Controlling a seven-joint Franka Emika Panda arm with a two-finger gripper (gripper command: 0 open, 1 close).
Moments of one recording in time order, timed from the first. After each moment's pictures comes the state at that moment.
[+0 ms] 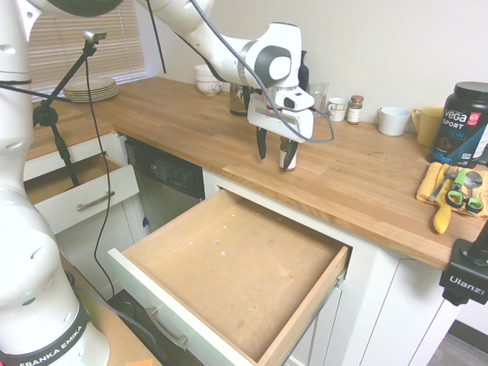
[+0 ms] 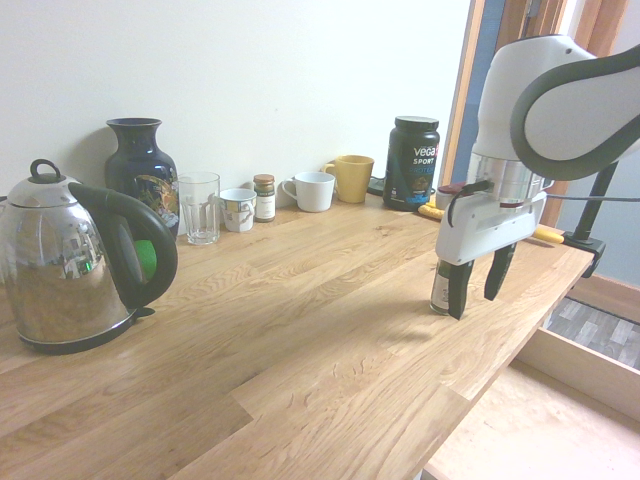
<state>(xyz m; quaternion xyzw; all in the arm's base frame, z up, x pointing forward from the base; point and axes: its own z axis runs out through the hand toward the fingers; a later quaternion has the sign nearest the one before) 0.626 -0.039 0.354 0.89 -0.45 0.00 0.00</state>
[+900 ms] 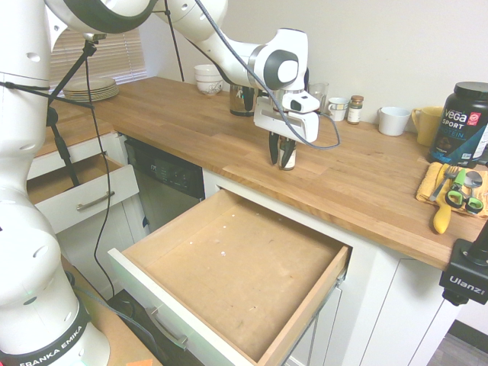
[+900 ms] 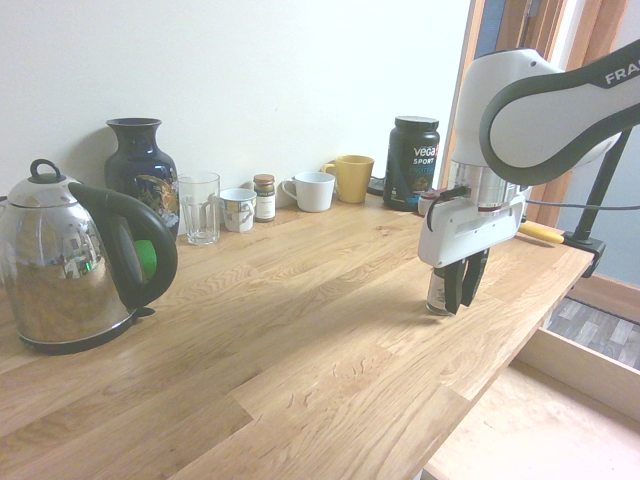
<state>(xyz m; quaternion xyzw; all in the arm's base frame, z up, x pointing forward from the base) 0.642 -0.037 0.344 0.89 -0.45 -0.01 0.01</state>
